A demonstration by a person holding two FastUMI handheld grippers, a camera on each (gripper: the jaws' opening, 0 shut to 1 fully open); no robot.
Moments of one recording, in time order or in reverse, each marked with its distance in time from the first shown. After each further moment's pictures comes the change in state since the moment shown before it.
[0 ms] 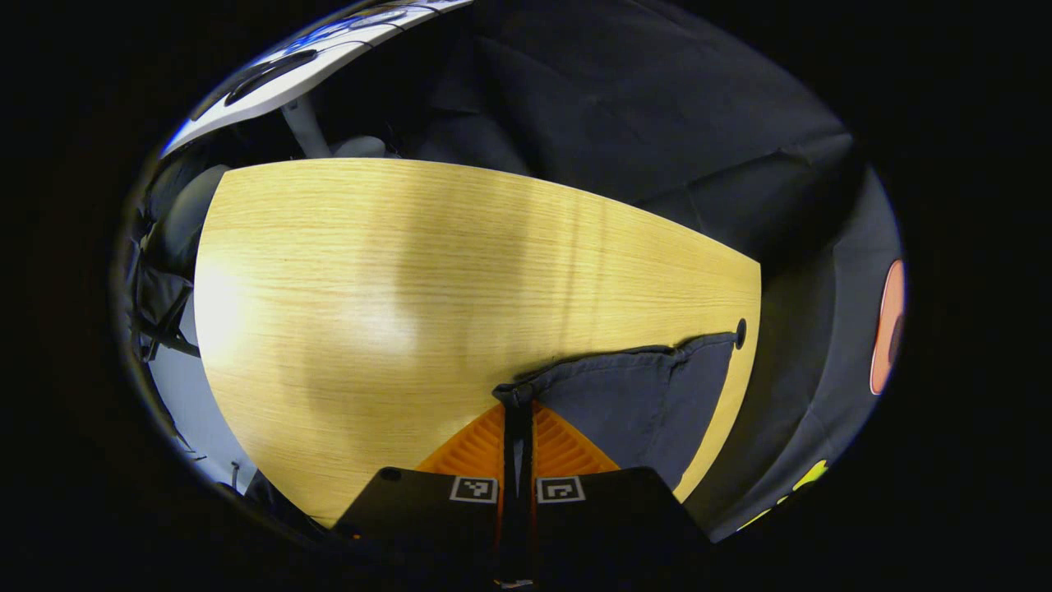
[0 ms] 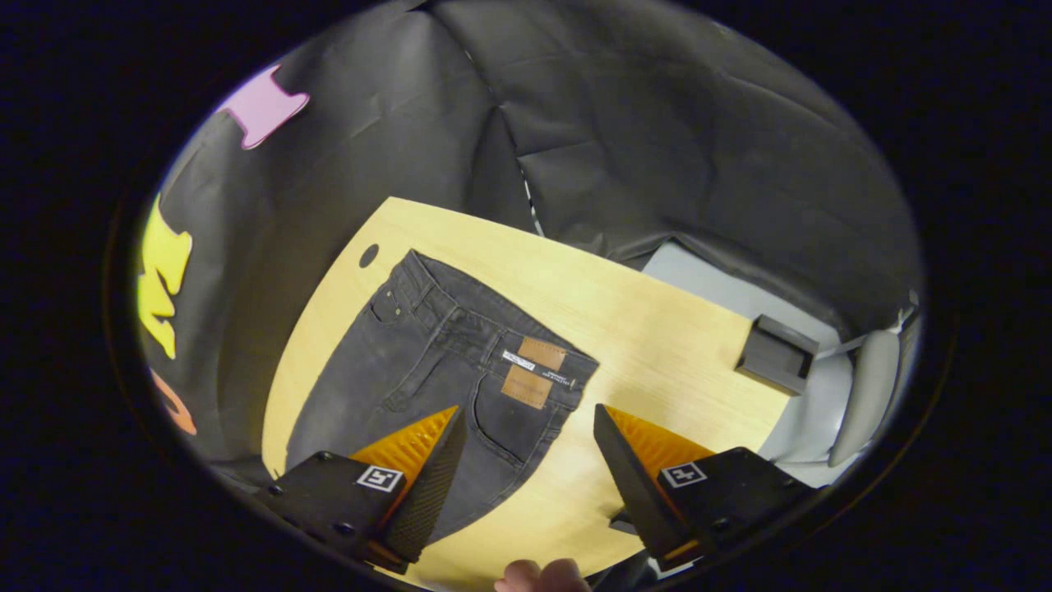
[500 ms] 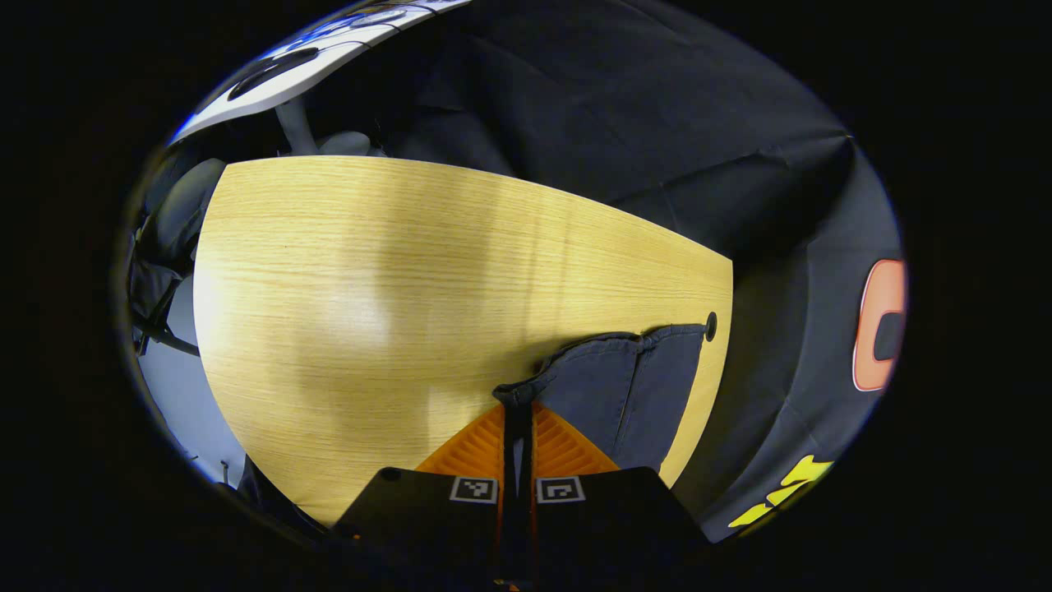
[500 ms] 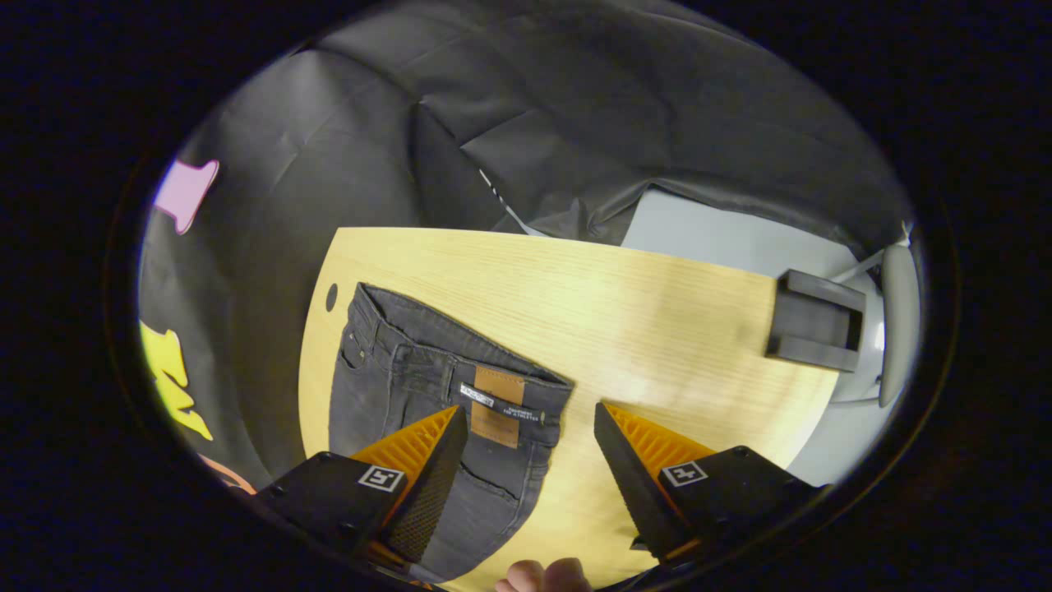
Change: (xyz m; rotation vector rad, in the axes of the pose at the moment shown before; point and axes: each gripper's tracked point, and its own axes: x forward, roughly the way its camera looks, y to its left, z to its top) left arm -0.021 -0.015 -0.008 0.005 0.013 -0.068; right arm 0.048 -0.016 0.024 0.170 0.029 0.029
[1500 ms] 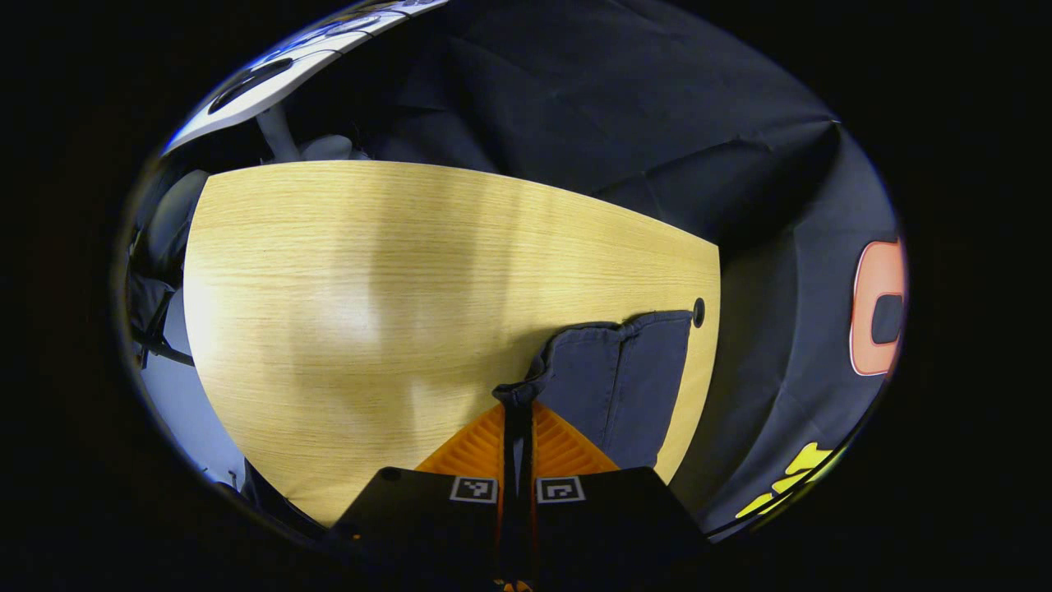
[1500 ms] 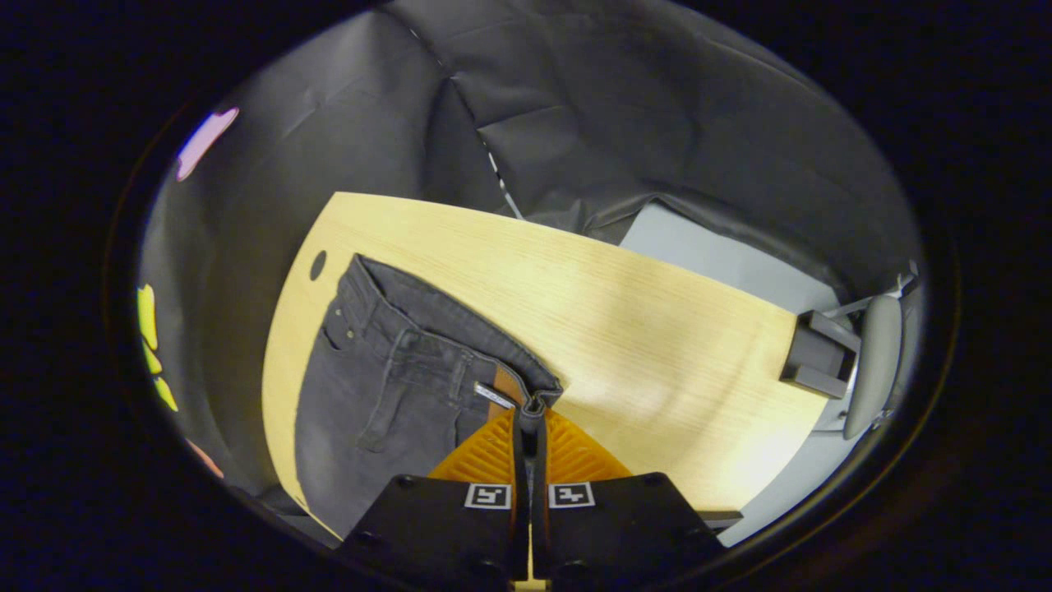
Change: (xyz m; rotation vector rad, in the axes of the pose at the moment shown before) left arm -0.006 -0.019 -0.007 0.031 0.018 -0.031; right arm -0.004 0.032 -0.006 -0.075 0.039 -0.062
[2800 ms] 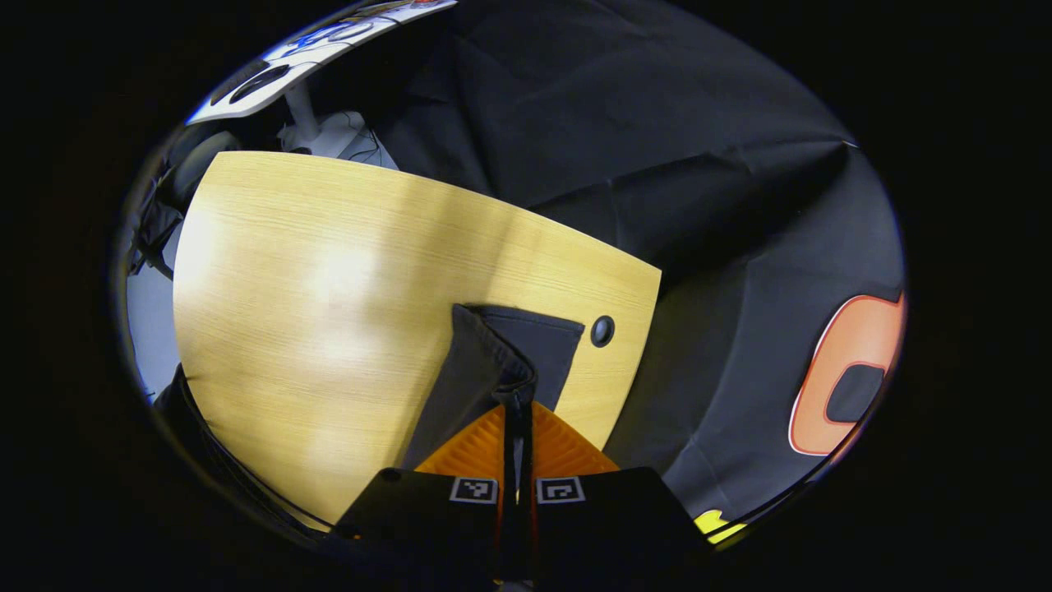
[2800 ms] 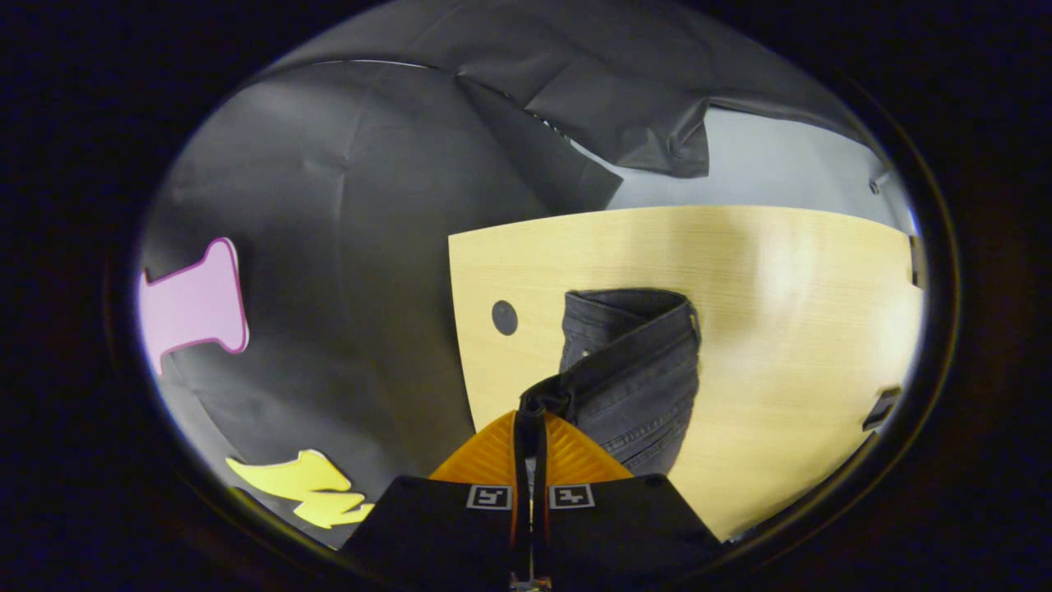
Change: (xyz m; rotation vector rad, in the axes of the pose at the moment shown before) left arm -0.010 -0.200 0.003 -0.213 -0.015 0.006; right arm -0.030 0.237 0.090 0.439 0.228 0.343
